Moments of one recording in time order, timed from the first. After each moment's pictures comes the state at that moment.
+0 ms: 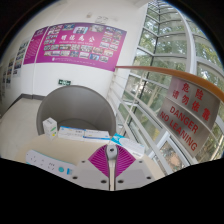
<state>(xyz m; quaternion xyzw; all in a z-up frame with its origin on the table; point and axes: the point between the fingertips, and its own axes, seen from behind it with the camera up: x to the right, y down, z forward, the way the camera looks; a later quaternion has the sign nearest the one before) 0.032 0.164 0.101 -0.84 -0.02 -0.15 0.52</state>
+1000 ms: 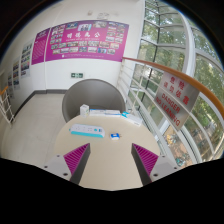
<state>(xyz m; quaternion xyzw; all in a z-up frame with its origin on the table) -0.047 -0.096 0.191 -0.89 -0.02 -0.09 0.46</state>
